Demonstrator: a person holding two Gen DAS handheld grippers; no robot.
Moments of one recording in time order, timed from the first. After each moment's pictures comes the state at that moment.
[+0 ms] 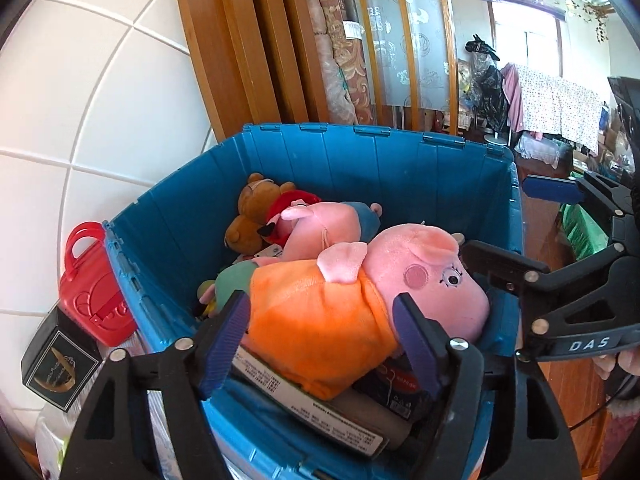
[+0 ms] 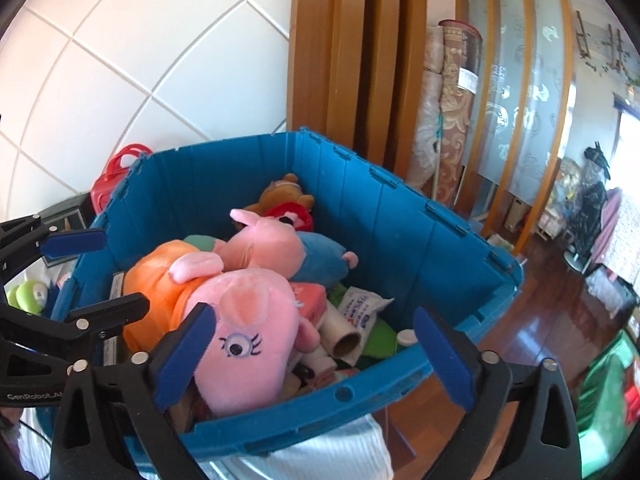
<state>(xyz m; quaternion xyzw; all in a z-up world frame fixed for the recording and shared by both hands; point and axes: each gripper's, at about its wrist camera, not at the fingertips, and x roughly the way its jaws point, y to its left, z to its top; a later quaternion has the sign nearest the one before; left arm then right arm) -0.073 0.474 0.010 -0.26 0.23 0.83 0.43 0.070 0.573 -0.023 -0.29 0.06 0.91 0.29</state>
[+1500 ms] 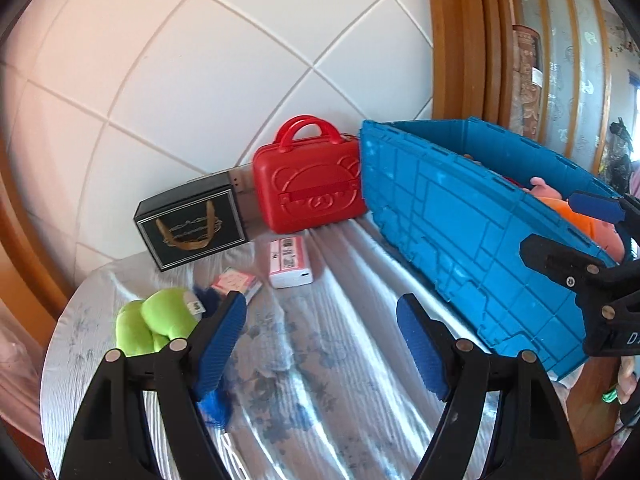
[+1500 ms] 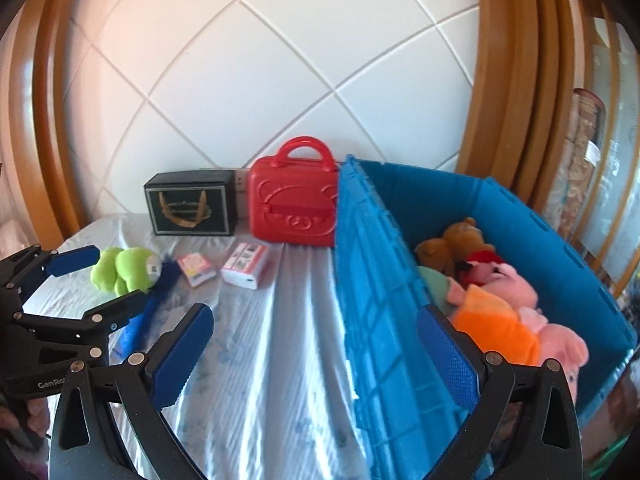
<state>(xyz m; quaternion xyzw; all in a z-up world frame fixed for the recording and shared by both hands) -0.142 0.156 -0.017 -0.31 0.09 0.93 0.19 -0.064 0.327 -0.014 -0.30 -0.01 0.95 0.10</state>
